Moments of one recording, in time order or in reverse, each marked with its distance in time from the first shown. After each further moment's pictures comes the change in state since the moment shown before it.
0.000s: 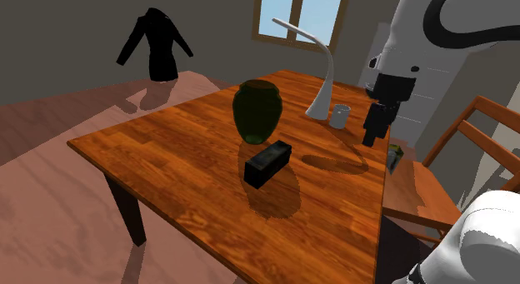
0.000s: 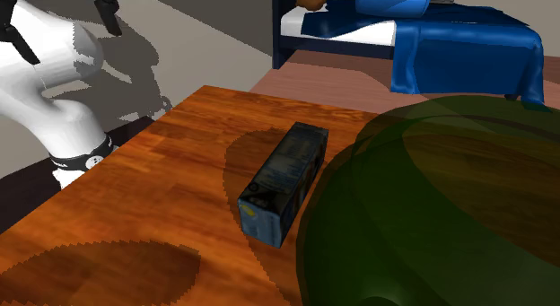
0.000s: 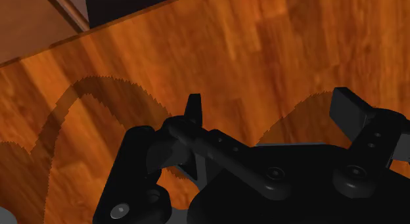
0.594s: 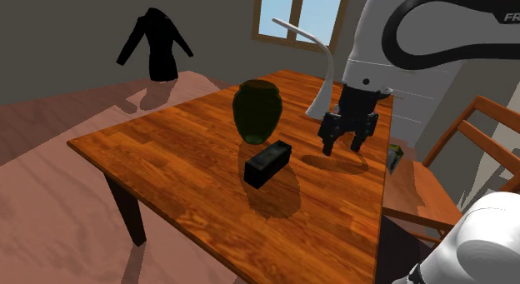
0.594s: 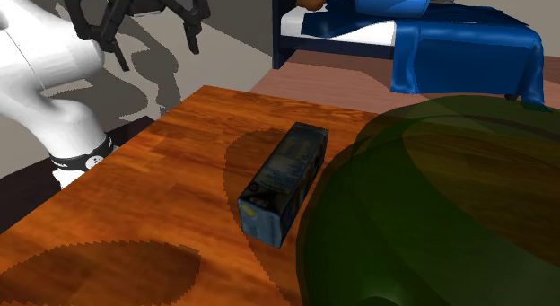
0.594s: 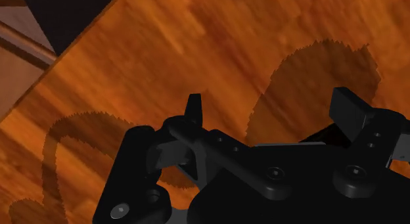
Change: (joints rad) arm -0.062 0.098 0.228 -0.004 0.142 0.151 0.451
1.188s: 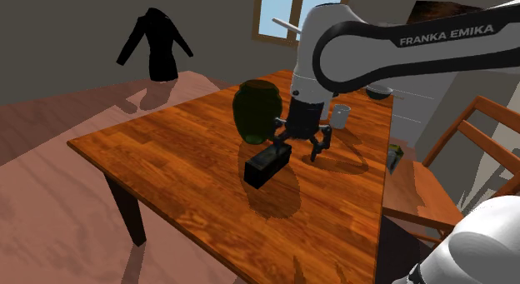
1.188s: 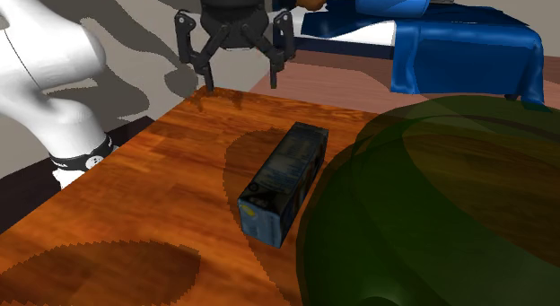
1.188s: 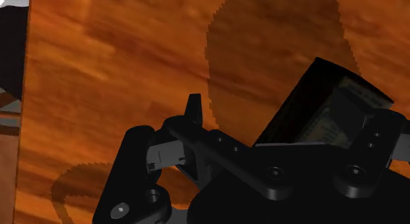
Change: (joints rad) arm -0.136 0.280 0.270 0.132 0.032 0.209 0.590
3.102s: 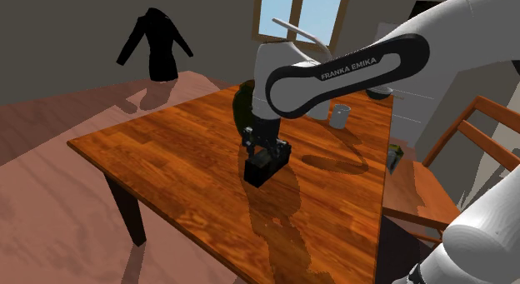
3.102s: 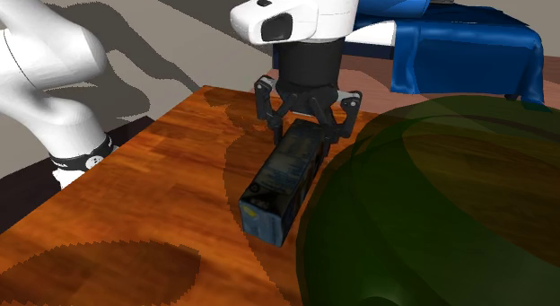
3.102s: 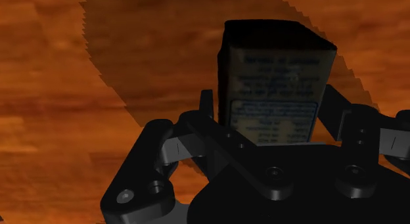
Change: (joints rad) arm -0.122 0.408 0.177 0.172 -0.232 0.209 0.621
